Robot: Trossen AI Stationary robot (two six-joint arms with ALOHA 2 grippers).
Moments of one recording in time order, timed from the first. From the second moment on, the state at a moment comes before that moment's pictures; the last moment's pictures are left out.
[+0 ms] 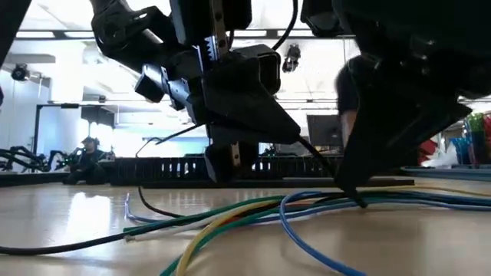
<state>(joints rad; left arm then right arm) -0.21 1.97 1.00 0.47 0.43 -0.70 0.67 2.24 1.57 -0.78 0.54 1.11</state>
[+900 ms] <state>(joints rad) -0.23 1.88 0.99 0.36 0.43 -0.56 0.62 2.24 1.66 -0.76 0.54 1.03</state>
